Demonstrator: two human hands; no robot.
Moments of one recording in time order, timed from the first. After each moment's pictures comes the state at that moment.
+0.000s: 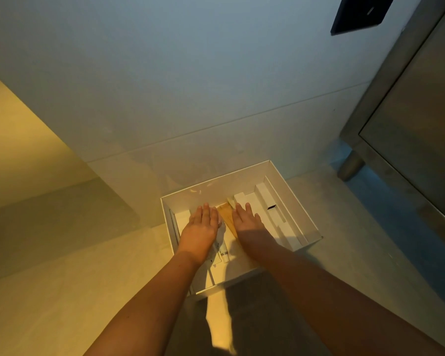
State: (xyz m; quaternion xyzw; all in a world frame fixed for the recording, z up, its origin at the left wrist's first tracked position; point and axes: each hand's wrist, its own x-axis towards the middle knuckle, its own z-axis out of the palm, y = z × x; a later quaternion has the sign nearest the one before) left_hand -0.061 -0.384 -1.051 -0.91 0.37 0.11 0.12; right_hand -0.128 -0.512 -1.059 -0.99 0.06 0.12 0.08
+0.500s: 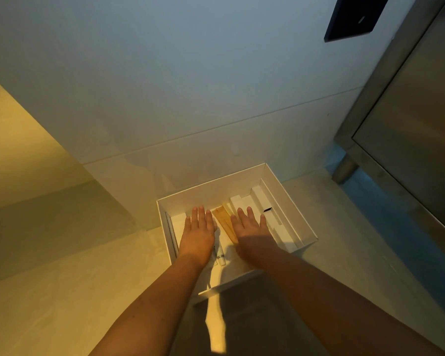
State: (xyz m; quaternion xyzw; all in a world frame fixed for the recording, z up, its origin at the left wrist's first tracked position) left_hand -0.066 -0.391 -1.061 -0.93 0.32 0.13 0.13; right_hand -0.137 -0.519 -1.062 -0.99 0.07 0.14 0.05
